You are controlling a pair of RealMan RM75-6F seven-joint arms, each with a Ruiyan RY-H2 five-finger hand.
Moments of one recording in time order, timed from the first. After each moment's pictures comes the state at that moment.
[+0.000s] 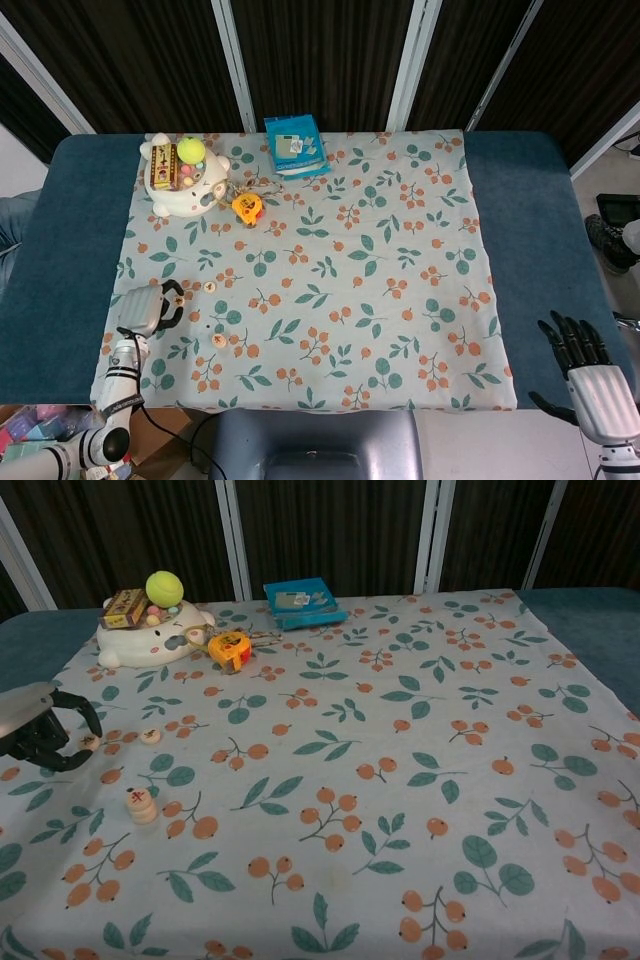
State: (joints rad) left arm -0.47 -1.61 -0.21 -1.28 1.07 1.07 0.18; right arm -0.05 -1.11 -0.05 -1.59 -1.70 1.61 -0.06
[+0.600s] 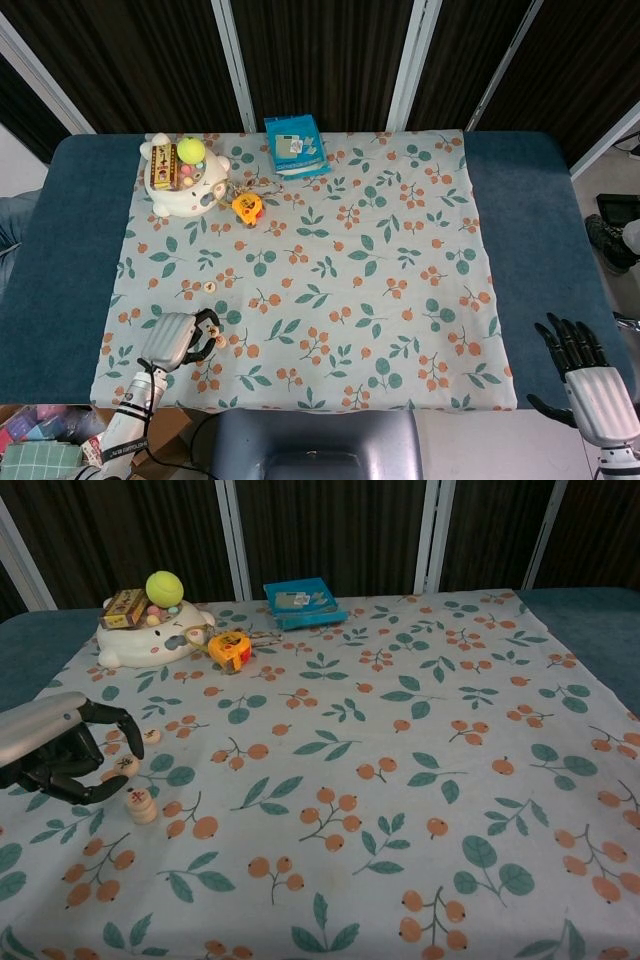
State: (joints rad) left arm -0.42 -1.53 -0.09 -1.61 1.26 1.18 0.25; right arm -0.05 -1.11 -0.05 -1.58 -1.72 1.62 -0.05
